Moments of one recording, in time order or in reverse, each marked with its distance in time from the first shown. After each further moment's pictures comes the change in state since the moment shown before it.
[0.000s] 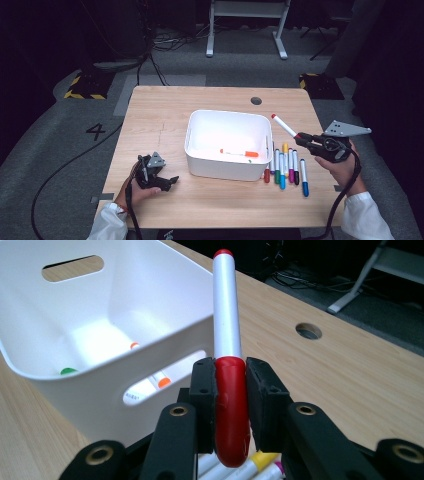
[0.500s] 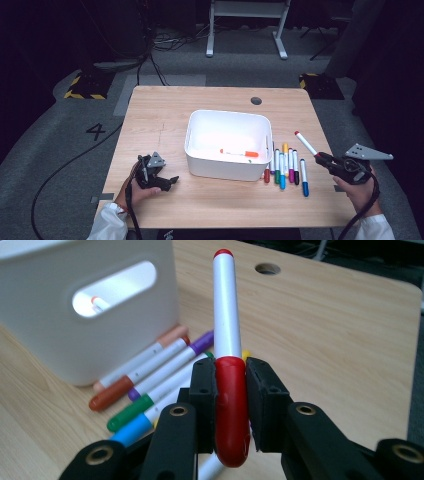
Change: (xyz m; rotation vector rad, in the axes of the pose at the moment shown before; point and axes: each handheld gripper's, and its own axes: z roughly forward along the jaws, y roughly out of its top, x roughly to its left) left arm 0.000 0.000 0.000 0.000 0.000 0.000; right arm -0.012 -0.076 -0.038 0.037 -0.108 0.137
